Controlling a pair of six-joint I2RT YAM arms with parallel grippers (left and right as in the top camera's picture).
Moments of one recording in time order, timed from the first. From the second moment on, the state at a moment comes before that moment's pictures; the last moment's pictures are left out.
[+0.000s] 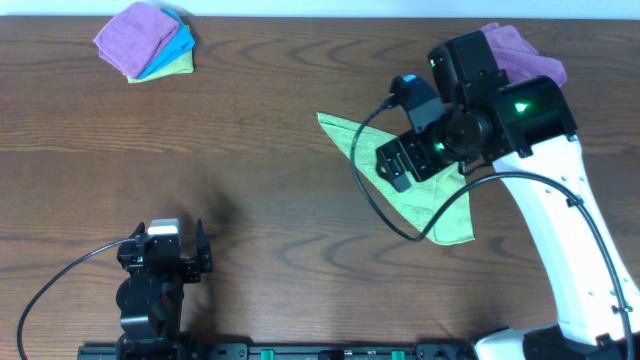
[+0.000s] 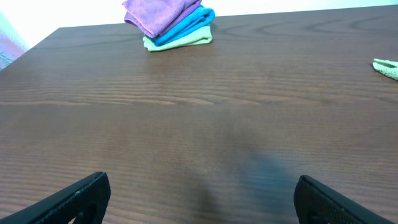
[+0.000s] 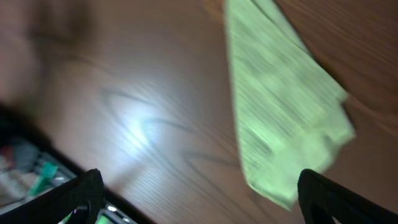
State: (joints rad) left arm 0.06 0.01 0.14 -0.48 -0.03 0.10; right arm 0.36 1.59 1.78 -1.46 -0.17 -0.13
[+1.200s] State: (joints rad) left arm 0.06 0.01 0.14 -0.48 -0.03 0.10; right arm -0.04 1.90 1.26 -0.77 -0.33 -0.19
